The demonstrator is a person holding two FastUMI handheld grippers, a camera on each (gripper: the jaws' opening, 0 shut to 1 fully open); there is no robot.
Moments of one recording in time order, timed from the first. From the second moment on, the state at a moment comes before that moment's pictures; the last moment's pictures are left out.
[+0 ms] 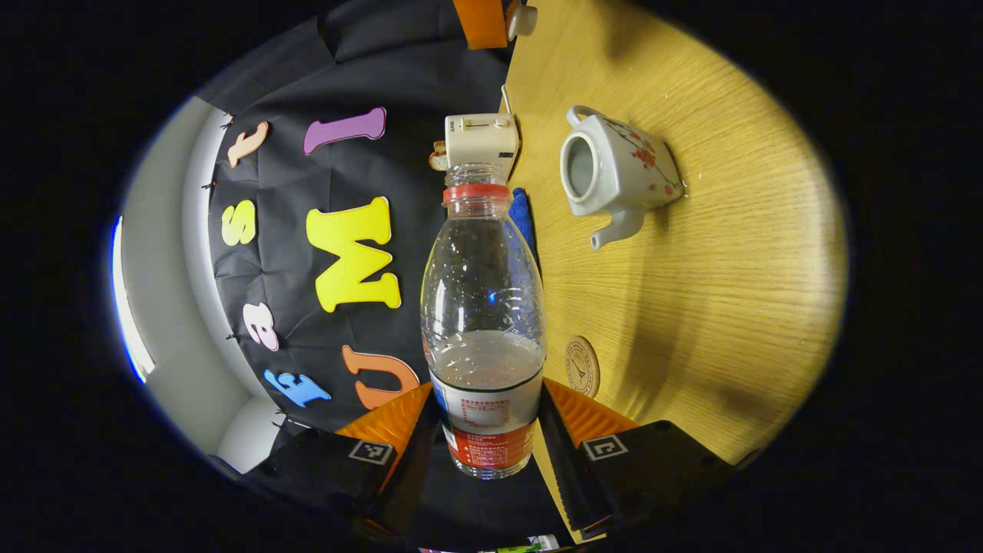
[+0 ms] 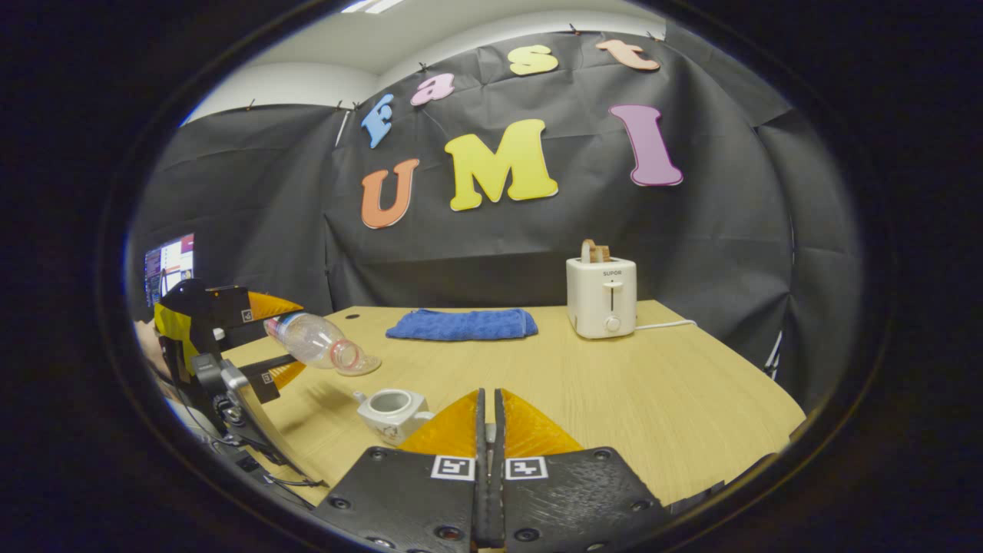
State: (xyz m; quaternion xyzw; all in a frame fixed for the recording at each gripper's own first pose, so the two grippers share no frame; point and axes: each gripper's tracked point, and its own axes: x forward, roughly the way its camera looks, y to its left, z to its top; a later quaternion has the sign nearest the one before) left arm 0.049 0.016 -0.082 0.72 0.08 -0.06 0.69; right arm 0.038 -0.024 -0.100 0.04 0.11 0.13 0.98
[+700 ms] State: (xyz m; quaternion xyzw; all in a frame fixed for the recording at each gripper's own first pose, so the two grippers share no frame) left arm 0.060 0.007 -0.079 0.79 0.06 -0.05 0.61; right arm 0.037 -0.029 -0.102 0.05 0.11 0.13 0.98
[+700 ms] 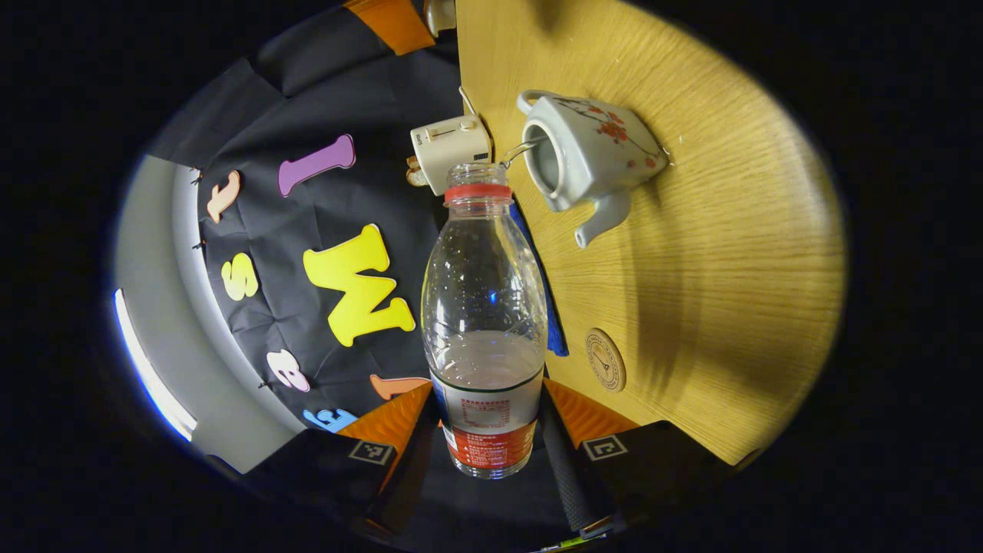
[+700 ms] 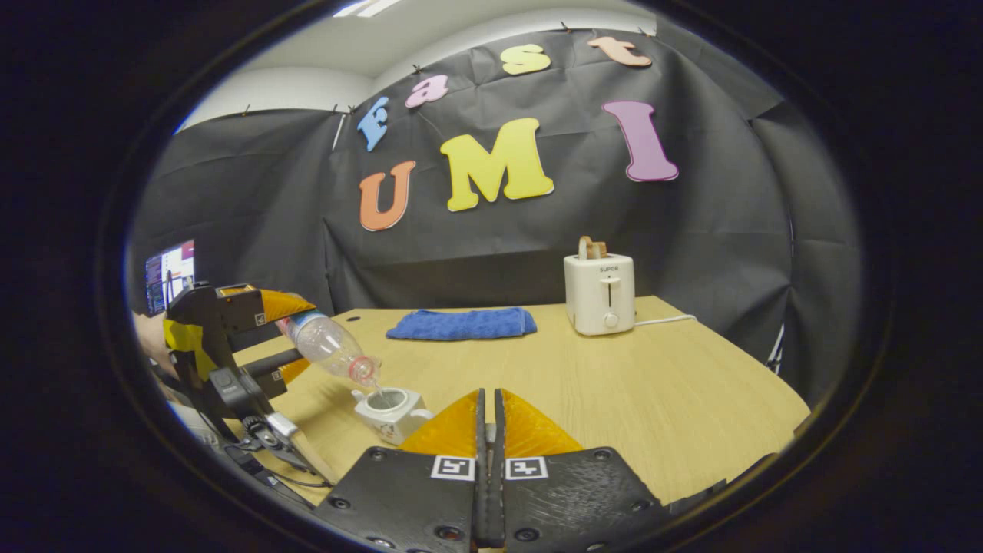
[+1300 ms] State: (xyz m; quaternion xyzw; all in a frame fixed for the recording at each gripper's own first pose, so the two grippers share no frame) left arm 0.065 0.006 -0.072 0.82 0.06 -0.04 0.56; right arm 0.034 -0.026 -0.101 0.05 0.11 0.14 0.98
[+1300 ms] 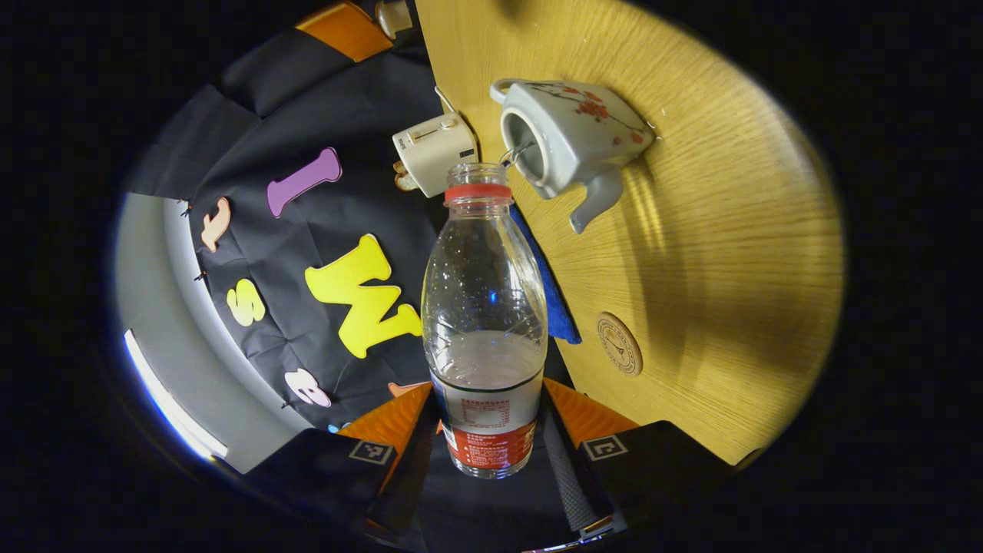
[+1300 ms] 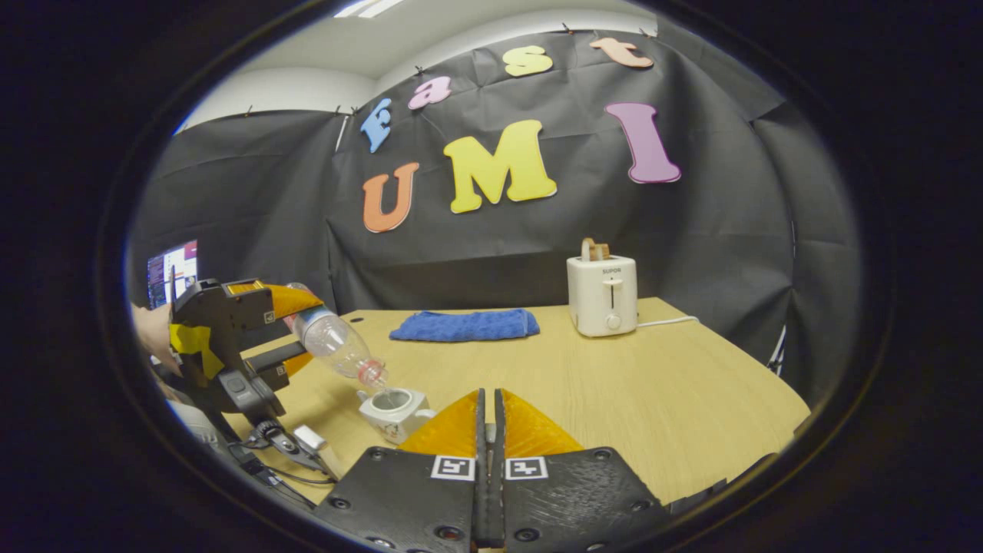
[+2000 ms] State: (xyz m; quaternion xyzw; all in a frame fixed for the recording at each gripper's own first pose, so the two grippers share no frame) left arm 0.065 0.000 -0.053 0.85 0.08 -0.05 0.52; right arm 0.035 -0.034 -0.096 0.06 0.11 0.14 0.98
